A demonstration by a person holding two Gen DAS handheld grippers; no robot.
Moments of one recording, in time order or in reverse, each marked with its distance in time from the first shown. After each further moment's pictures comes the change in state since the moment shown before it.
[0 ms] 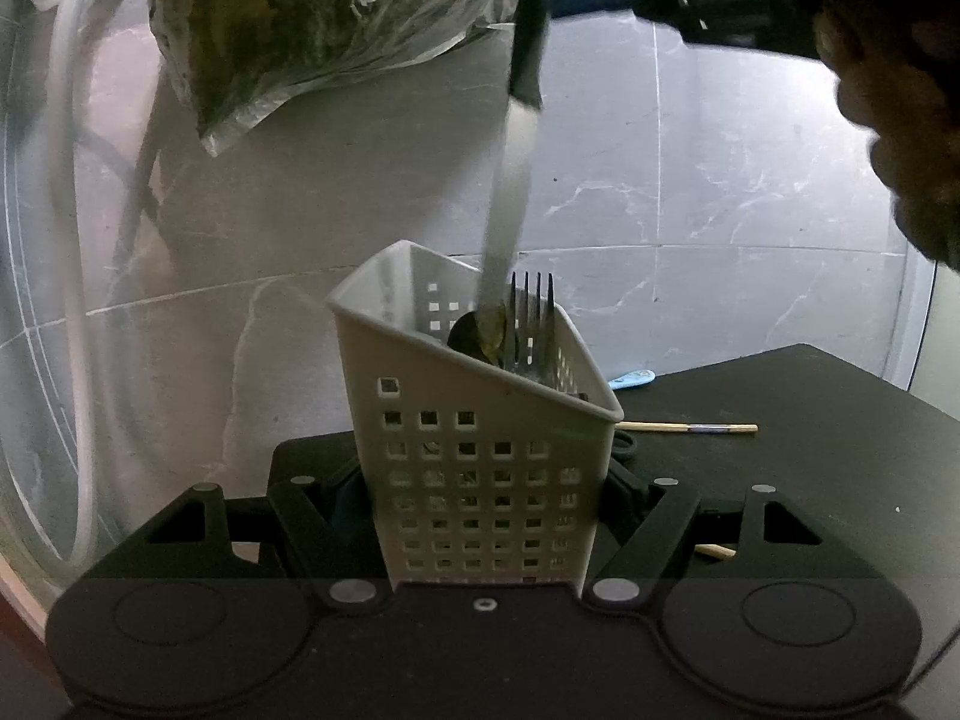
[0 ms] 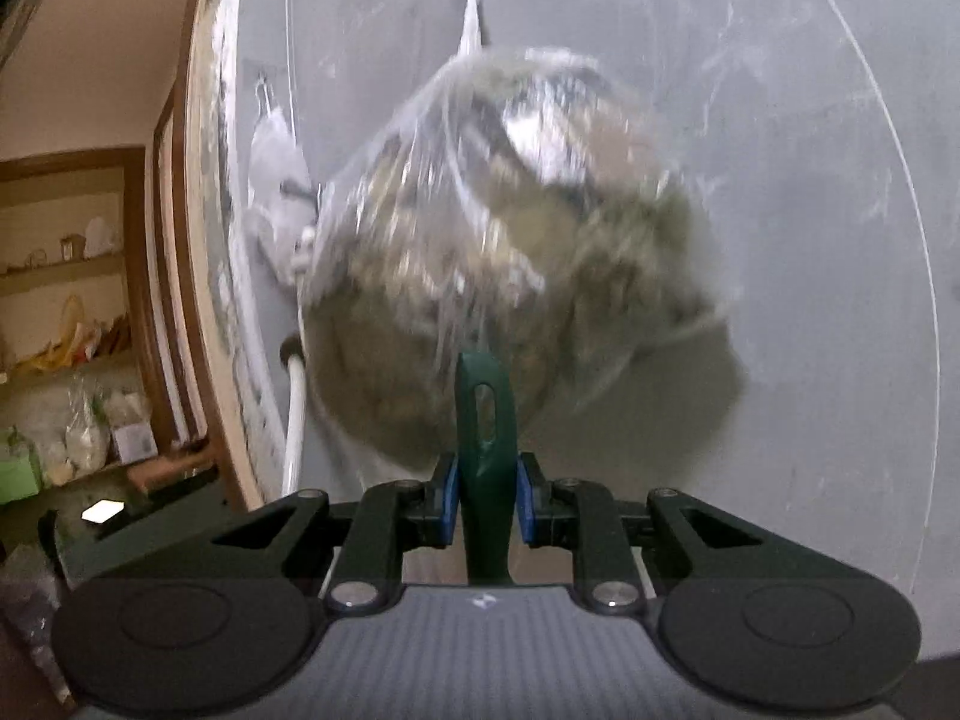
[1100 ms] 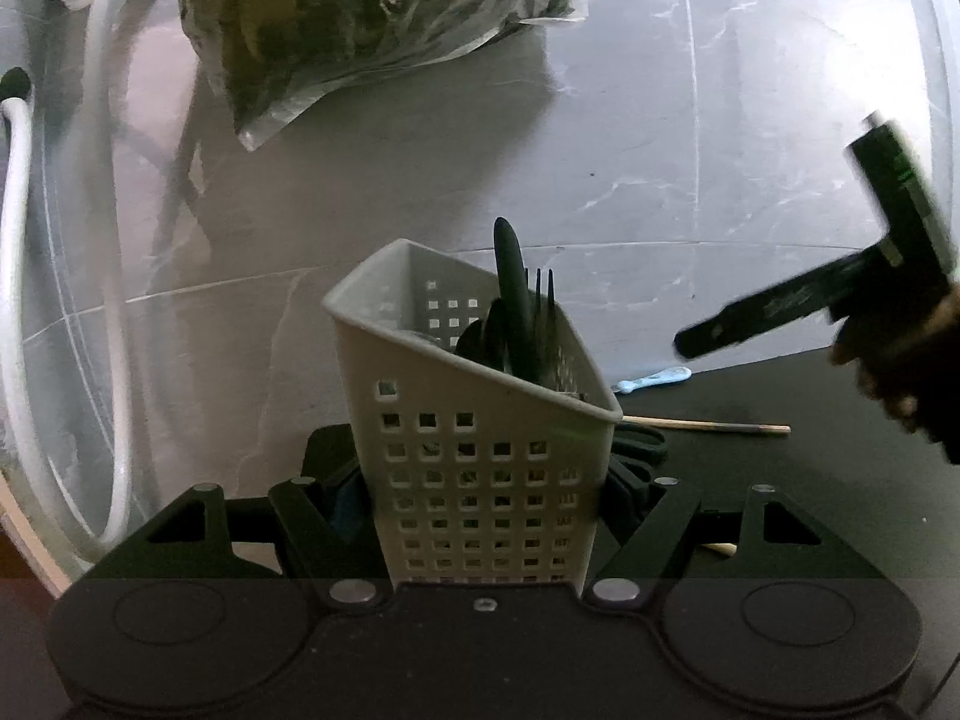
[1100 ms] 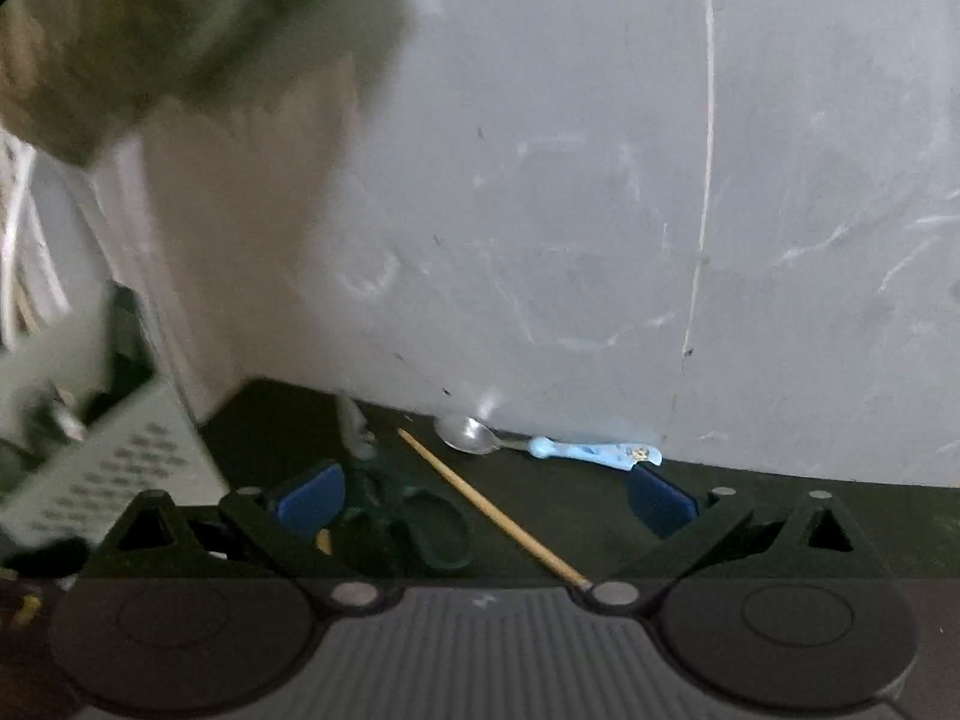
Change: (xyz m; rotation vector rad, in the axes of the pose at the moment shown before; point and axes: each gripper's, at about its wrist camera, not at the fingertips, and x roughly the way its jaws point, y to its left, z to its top) left arm -0.003 -0.009 0.003 -0.019 0.023 0.088; right arm 0.049 -0.143 -0.076 -0.021 0.459 -0.342
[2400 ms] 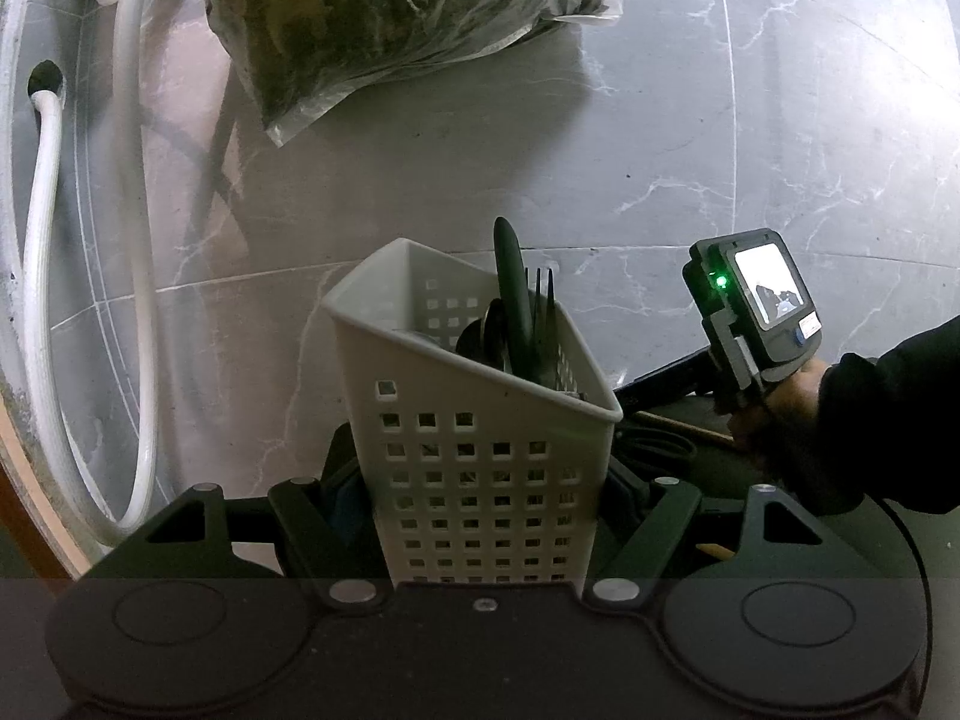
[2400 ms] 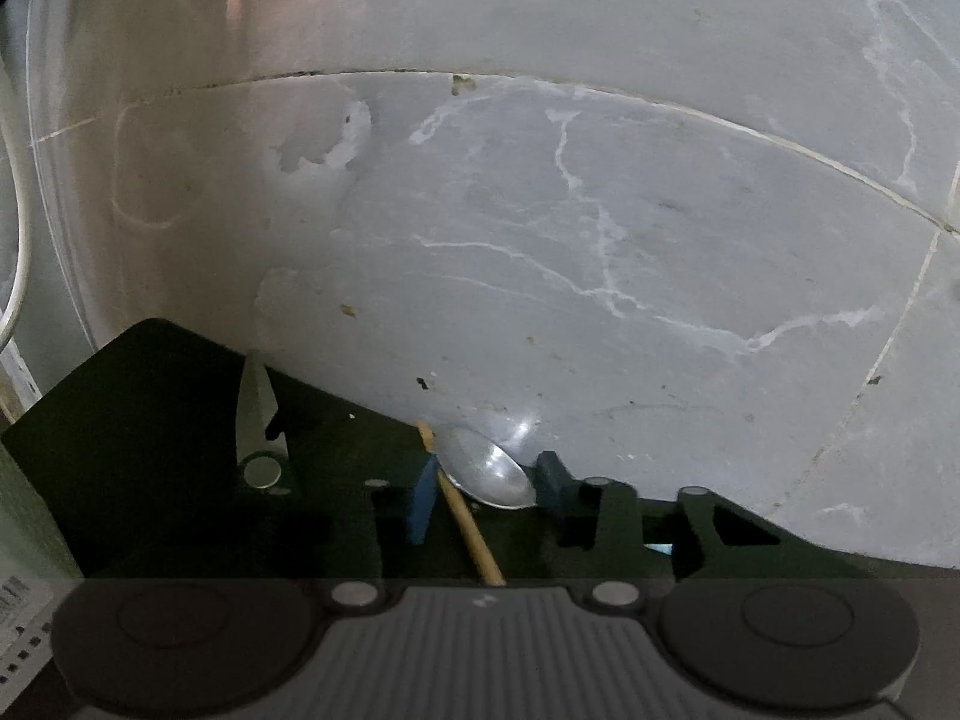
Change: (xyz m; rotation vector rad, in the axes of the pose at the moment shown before) left arm 0.001 -0.010 0.001 -0.036 0.004 0.078; right arm 0.130 0.034 -0.004 -0.111 0.041 -0.086
